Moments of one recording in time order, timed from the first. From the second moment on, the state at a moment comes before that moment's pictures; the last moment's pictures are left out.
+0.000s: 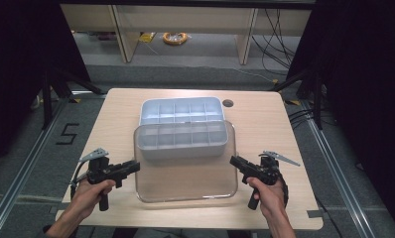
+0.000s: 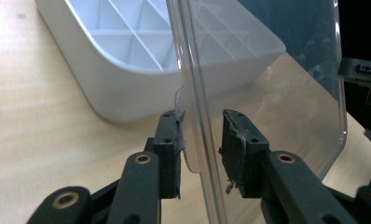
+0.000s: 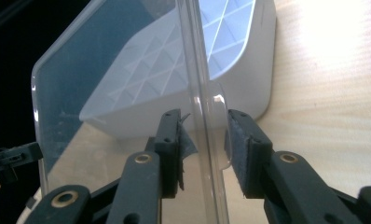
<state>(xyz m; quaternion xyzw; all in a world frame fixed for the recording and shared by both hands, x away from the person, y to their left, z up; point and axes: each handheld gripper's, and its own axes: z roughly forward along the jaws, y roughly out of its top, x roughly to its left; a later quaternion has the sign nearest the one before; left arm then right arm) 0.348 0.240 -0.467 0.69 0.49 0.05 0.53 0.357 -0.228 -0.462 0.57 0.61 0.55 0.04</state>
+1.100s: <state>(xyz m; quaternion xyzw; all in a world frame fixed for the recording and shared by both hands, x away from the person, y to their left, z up) 0.318 0.242 -0.495 0.72 0.49 0.03 0.49 0.323 -0.224 -0.492 0.59 0.63 0.50 0.04</state>
